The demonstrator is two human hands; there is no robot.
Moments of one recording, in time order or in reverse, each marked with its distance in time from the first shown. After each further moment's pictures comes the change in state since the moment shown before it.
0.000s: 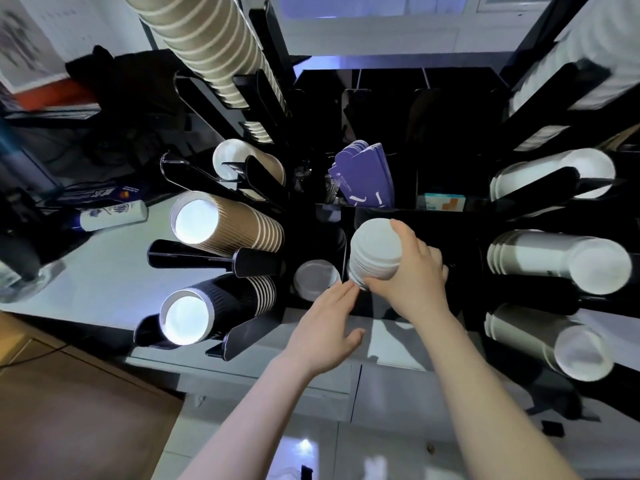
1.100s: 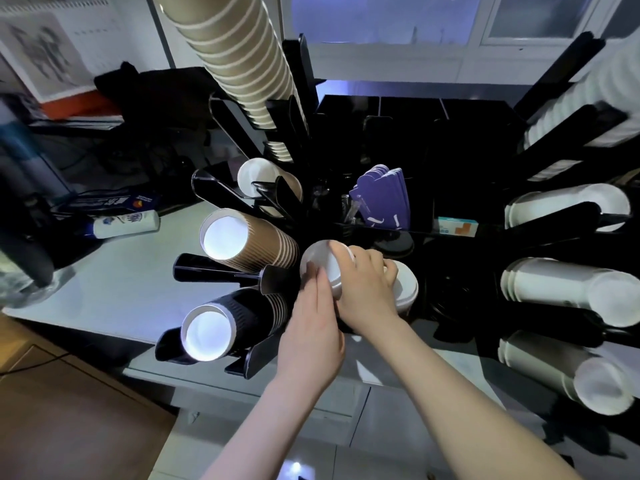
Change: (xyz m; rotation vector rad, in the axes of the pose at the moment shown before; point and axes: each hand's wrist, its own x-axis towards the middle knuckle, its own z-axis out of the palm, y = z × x) left_hand -0.011 -0.002 -0.028 0.097 0.254 -0.238; right_hand 0.010 -0.056 0.066 -0.300 -0.010 -0.357
